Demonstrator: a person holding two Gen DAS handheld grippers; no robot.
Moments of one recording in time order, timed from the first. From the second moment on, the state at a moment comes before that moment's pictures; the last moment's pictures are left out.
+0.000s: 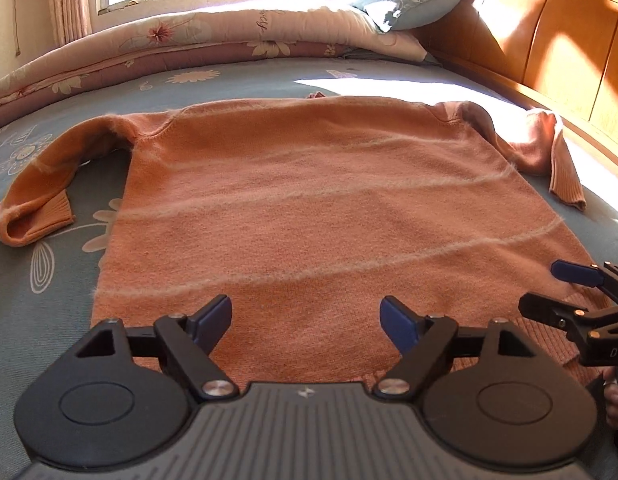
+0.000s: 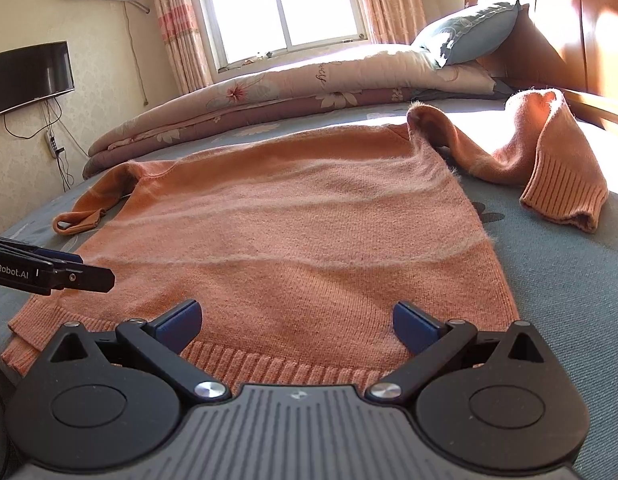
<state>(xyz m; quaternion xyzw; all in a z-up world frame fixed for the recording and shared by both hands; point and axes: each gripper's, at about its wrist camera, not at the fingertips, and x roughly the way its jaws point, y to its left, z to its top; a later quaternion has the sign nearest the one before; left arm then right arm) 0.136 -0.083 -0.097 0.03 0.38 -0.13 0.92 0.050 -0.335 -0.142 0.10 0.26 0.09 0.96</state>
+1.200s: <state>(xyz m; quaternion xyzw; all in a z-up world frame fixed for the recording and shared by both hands) 0.150 -0.091 -0.111 0.00 0.40 -0.13 0.90 0.053 -0.334 -0.142 0.09 0.26 0.08 0.96</state>
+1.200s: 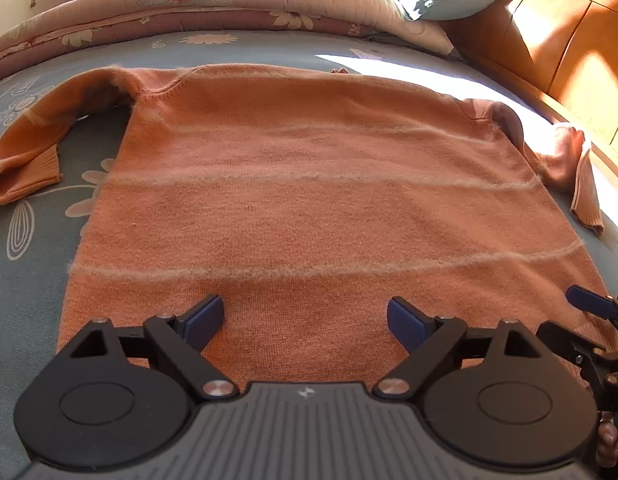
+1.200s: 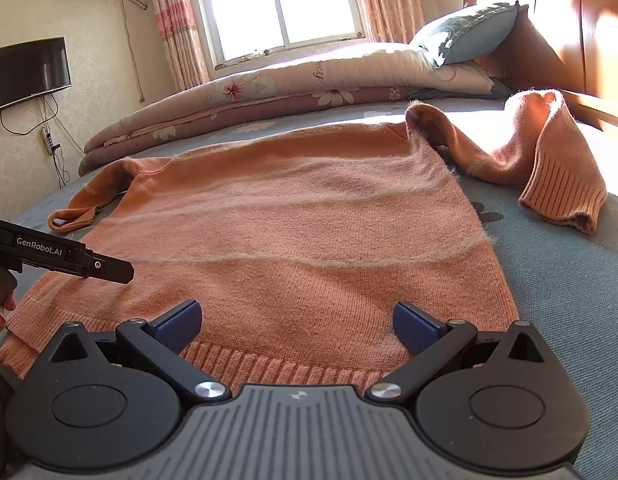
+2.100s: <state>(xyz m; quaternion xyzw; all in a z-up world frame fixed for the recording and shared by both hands) 0.144 -0.059 -0.111 -0.06 0.35 -0.22 0.91 0.062 -0.305 -0.138 0.02 0.31 0.03 0.95</state>
